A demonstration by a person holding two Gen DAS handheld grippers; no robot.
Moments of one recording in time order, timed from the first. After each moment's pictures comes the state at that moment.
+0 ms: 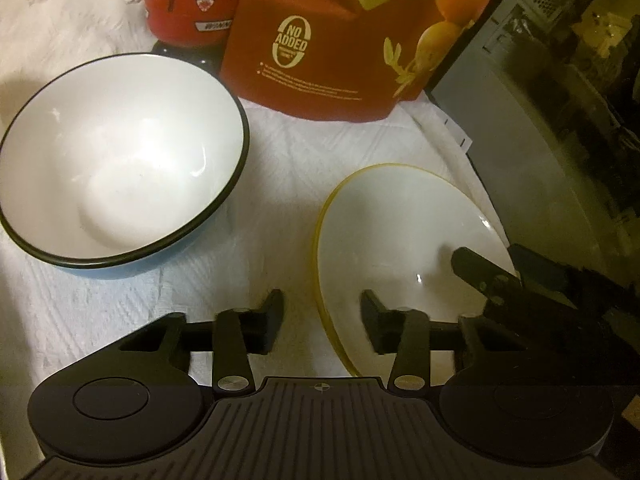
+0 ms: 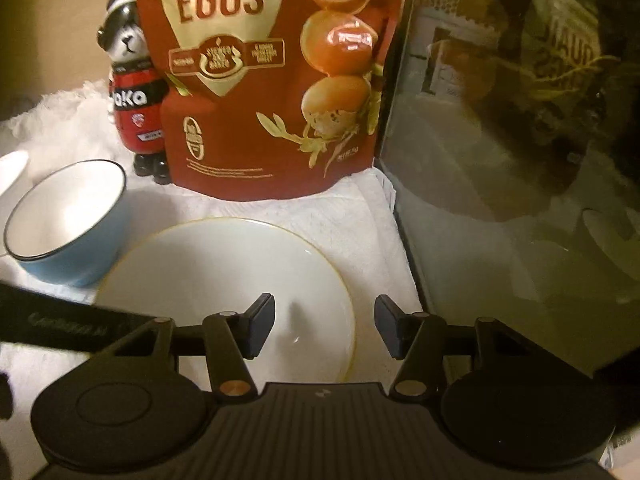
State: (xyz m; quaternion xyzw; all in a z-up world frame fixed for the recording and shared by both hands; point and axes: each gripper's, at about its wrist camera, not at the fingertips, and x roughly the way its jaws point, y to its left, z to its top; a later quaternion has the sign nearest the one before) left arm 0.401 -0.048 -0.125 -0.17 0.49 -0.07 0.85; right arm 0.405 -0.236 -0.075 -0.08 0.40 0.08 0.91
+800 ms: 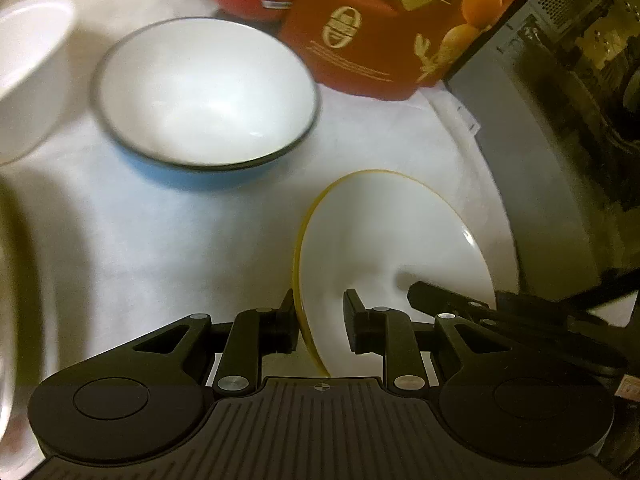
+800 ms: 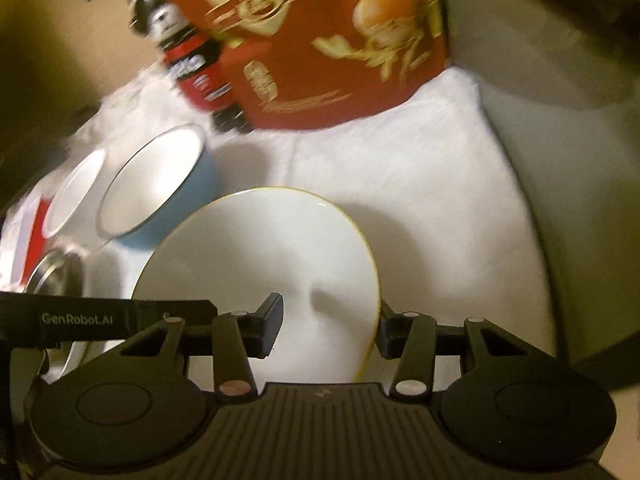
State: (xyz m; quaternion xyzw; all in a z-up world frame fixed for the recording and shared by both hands) left arm 0.347 -0.012 -0.106 -0.20 0.51 -0.05 0.83; right arm 0.383 -0.235 -0.083 0.06 0.51 0.21 0.83
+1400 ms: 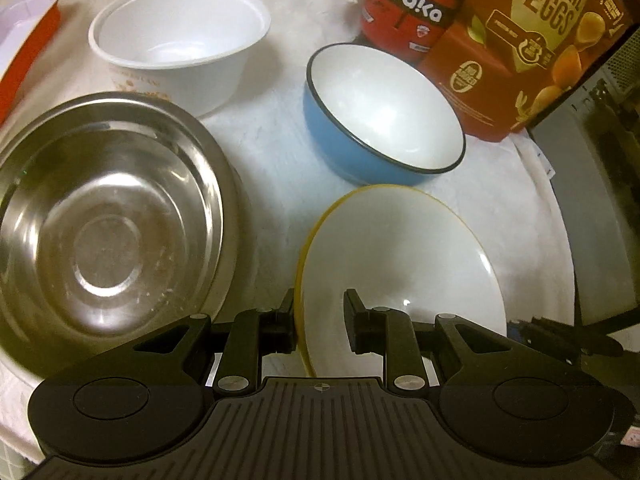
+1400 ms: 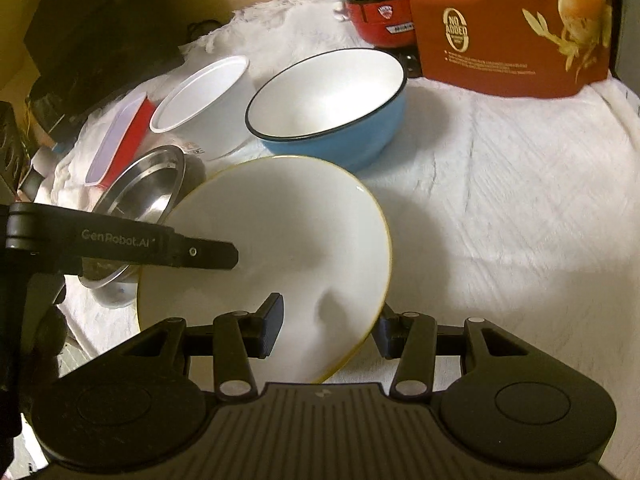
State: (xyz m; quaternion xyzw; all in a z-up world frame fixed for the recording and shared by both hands) left arm 0.297 0.054 -0.102 -0.23 0.50 0.05 0.84; right arm 0.341 -0.152 -0.079 -0.01 0.51 0.34 0.79
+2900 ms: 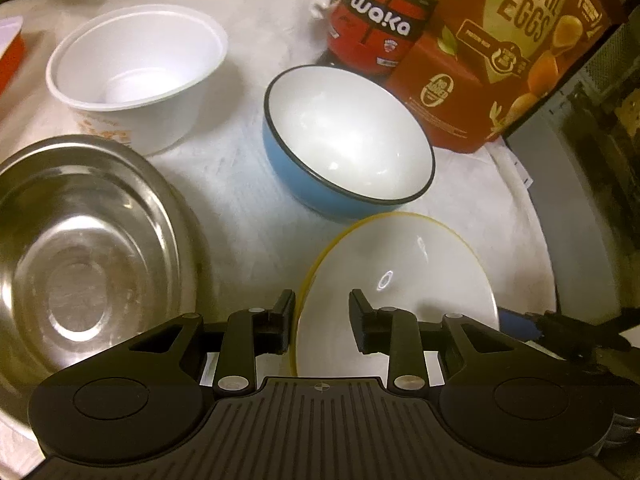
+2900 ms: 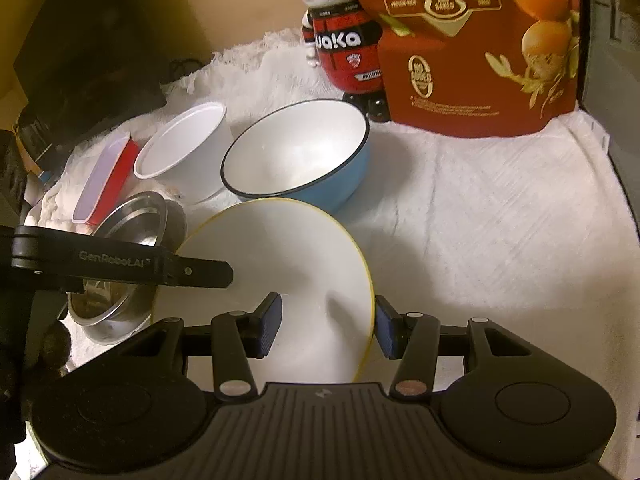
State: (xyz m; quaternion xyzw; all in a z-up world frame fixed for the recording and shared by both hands) left arm 0.315 0.046 -0.098 -0.21 0.48 0.02 0.85; right arm 0.355 -0.171 -0.064 0.01 0.48 0.32 0.82
